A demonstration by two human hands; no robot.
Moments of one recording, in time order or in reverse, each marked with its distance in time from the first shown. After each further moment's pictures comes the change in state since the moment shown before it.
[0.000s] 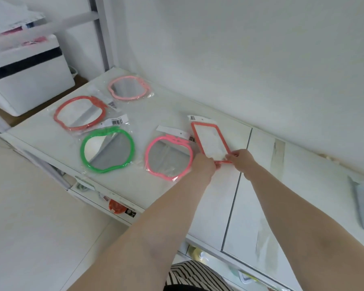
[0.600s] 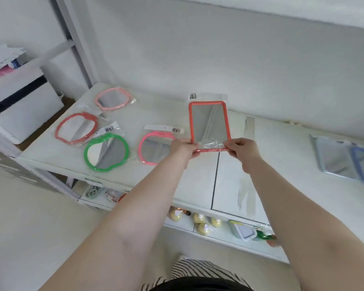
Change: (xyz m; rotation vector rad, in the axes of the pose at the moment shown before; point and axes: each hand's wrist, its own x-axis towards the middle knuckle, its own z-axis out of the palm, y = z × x) left_hand -0.119 0.041 -0.022 0.097 -0.075 0.094; right_hand -0.134 0.016 -0.060 0.696 0.149 0.046
